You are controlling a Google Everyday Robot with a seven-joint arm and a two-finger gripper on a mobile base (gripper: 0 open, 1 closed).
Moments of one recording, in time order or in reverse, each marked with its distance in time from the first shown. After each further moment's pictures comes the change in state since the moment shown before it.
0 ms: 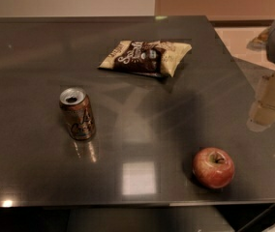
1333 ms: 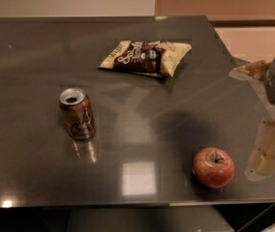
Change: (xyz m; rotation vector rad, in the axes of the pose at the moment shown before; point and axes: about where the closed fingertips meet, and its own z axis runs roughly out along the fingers) arm -0.022 0.081 0.004 -0.066 -0.172 -0.145
